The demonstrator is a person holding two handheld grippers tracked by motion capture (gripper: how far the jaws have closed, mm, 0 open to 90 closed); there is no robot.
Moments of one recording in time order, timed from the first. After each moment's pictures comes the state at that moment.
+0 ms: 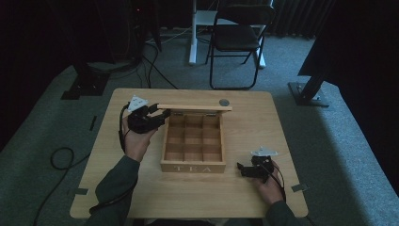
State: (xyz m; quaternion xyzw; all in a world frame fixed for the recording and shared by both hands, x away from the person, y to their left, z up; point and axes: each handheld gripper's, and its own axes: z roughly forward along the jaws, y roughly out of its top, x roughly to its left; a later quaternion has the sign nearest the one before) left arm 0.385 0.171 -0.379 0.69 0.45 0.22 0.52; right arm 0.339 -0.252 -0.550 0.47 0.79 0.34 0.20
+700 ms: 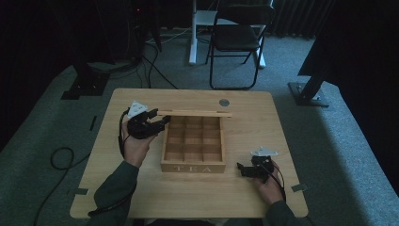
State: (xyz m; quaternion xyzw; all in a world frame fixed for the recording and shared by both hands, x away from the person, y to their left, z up) left arm 0.373 0.172 -0.390 0.70 0.45 0.22 0.52; right arm 0.339 -0.252 -0.550 0.47 0.79 0.34 0.20
